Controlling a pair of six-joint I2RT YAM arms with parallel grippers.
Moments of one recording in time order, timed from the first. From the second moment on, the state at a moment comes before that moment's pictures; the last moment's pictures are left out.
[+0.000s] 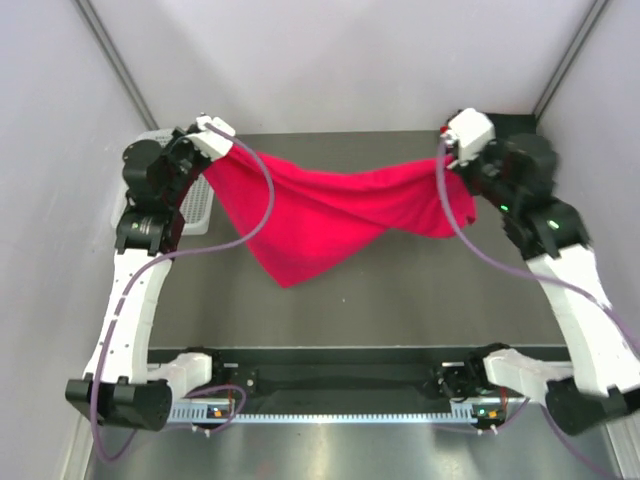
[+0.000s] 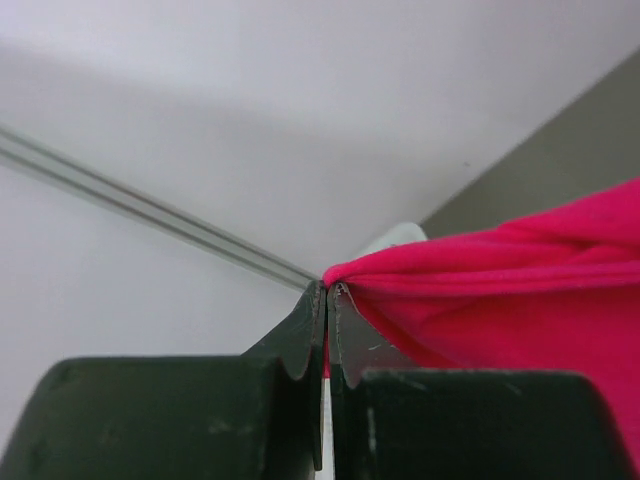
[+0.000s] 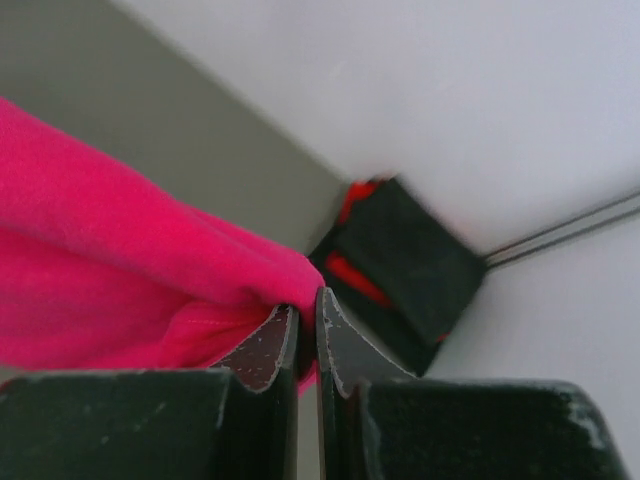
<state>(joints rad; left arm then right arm) -0.08 1.09 1.35 -0.22 0.10 0.79 0.30 1.04 1.46 -0.60 0.00 -0.54</state>
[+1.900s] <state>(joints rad) -0.12 1.33 1.23 -0.43 0.22 0.58 0.45 1.71 1.08 -0.49 -0.12 -0.99</state>
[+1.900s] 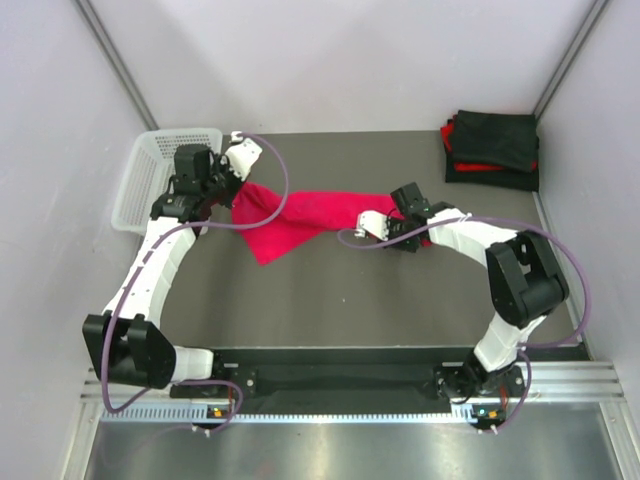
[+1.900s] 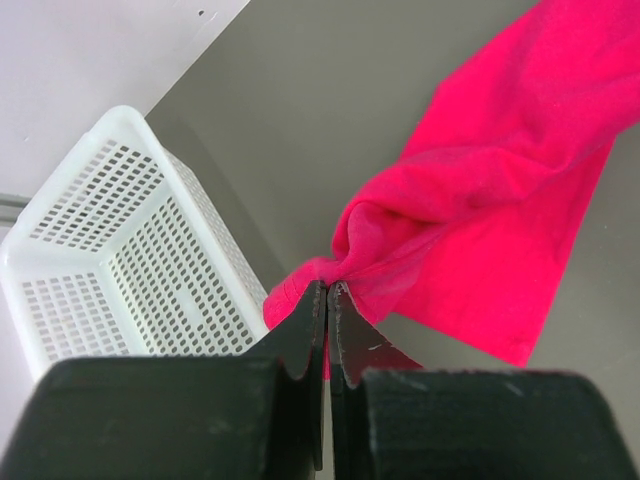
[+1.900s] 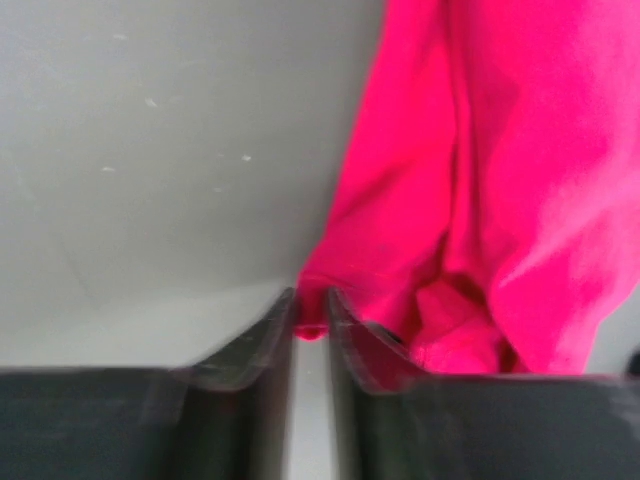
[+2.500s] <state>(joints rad) -0.12 1.33 1.28 -0.42 0.16 0.64 0.42 1.40 1.51 -0.59 -0.13 -0.84</state>
